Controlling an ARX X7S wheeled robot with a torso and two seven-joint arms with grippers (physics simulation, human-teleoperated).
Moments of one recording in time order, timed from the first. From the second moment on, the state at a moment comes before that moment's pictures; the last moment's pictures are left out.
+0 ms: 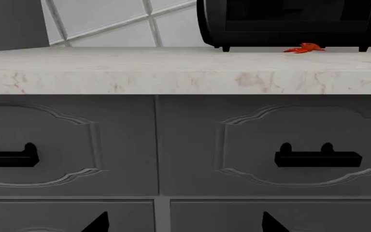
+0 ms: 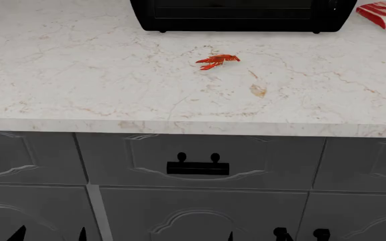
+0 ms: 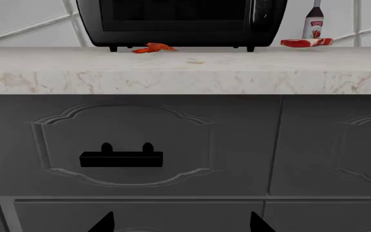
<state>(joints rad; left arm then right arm) 0.00 0.00 0.00 0.00 0.00 0.00 0.00 0.00 0.00 0.00 0.00 0.00 0.00 0.00</state>
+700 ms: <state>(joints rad) 0.00 -0.06 0.06 0.00 -0.08 -0.01 -0.07 0.01 0.06 -0.09 0.02 0.03 -0.03 0.10</state>
